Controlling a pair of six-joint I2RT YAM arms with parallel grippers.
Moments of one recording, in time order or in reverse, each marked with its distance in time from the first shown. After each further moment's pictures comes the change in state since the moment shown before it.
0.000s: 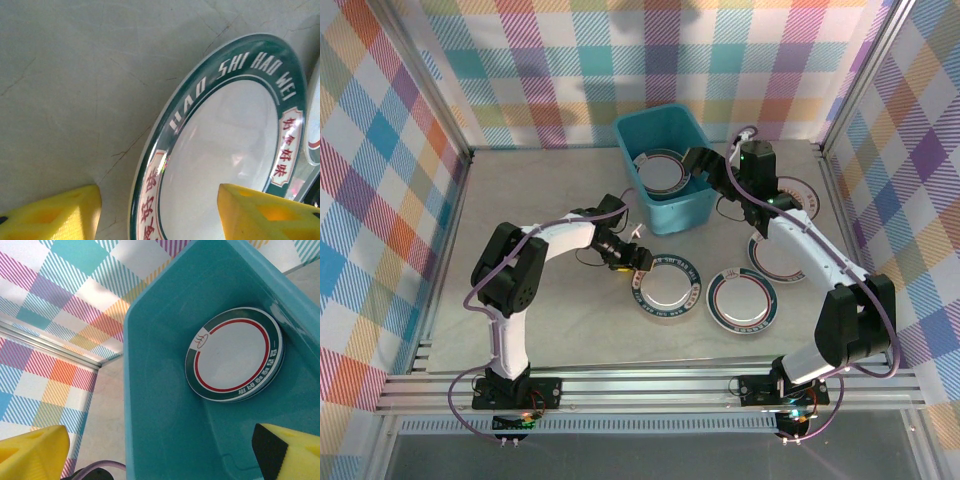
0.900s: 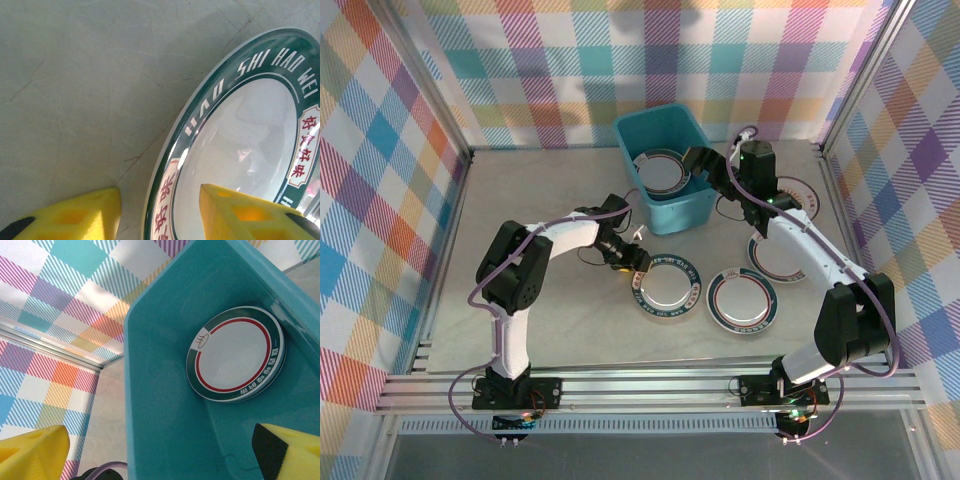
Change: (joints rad) left arm -0.014 0.037 0.040 -0.045 -0.044 0.023; right arm -0.001 0.005 0.000 0.008 0.000 0.018
